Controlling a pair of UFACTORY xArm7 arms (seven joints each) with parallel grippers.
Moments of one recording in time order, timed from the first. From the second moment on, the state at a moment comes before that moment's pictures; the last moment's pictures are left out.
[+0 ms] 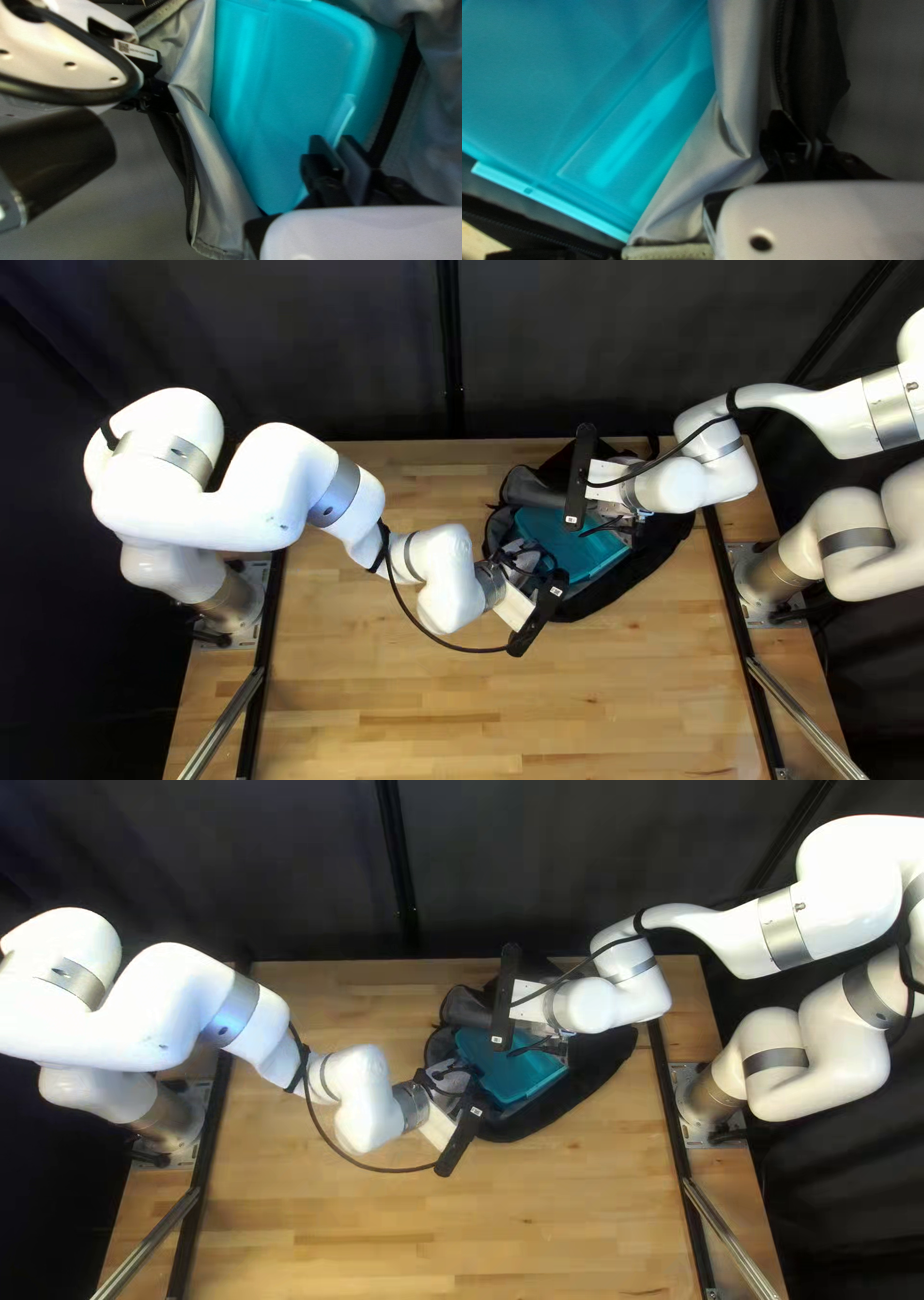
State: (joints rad) left arm 0.08 0.34 -0.24 1.02 1.66 0.73 -0.70; right arm -0.09 -0.34 -0.10 0.46 -0.87 0.72 0.57
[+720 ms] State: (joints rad) left arm 0.04 0.24 -0.28 1.03 1.47 0.85 -0.53; right arm -0.09 -0.34 -0.10 0.46 -0.87 0.72 0.57
